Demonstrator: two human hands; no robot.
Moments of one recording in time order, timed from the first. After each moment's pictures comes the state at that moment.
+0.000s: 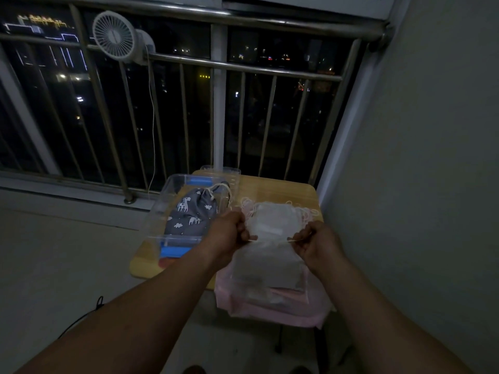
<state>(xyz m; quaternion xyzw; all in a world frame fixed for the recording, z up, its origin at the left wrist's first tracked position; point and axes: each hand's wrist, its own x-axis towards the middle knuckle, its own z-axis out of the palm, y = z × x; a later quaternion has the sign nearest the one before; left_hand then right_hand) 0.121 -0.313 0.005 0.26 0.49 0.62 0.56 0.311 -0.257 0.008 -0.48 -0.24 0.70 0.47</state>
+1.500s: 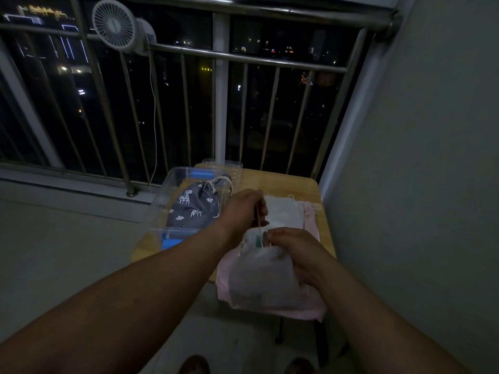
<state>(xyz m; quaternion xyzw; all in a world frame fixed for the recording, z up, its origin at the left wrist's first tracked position) 0.141 -0.314 0.042 0.39 0.54 0.56 0.49 0.293 -0.293 0.002 -0.46 -0.52 0.65 0.29</state>
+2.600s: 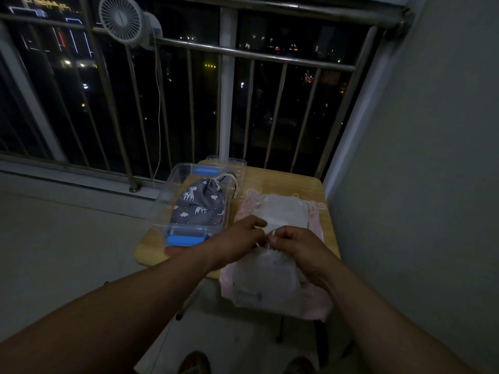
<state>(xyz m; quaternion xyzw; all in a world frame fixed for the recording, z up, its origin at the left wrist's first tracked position) 0.117 -0.335 -0.001 0.51 0.63 0.34 0.48 0.301 -0.290 -0.002 -0.43 -0.65 0.57 0.25</state>
